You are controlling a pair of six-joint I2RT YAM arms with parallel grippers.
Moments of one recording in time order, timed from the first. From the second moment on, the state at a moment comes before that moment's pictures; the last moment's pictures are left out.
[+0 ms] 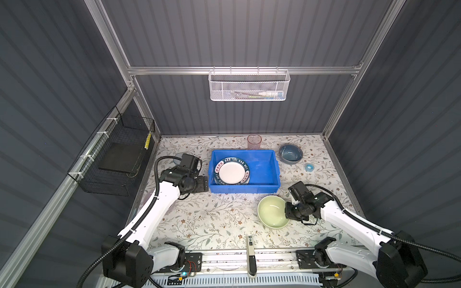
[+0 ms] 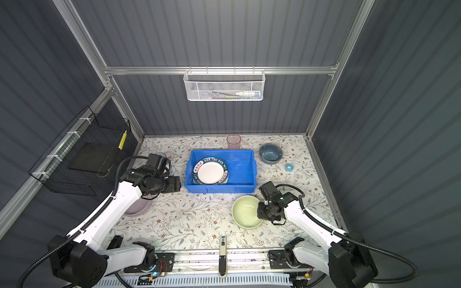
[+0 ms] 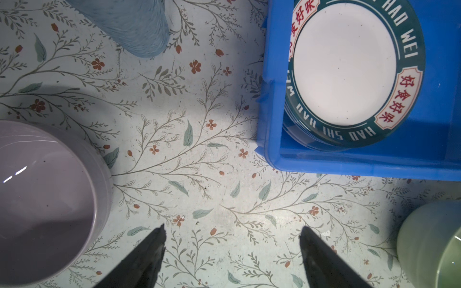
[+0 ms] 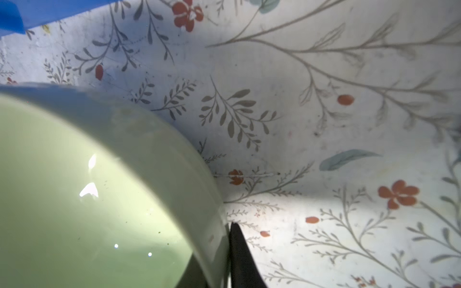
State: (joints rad) left arm -0.33 1.24 1.10 -1.00 -0.03 -0.36; right arm 0.49 1.12 0.60 -0.78 -0.09 0.62
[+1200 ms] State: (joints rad) left arm -0.33 1.22 1.05 -0.94 -0.09 -0.36; right arm 0.55 1.57 1.46 -1.02 -0.11 0.34
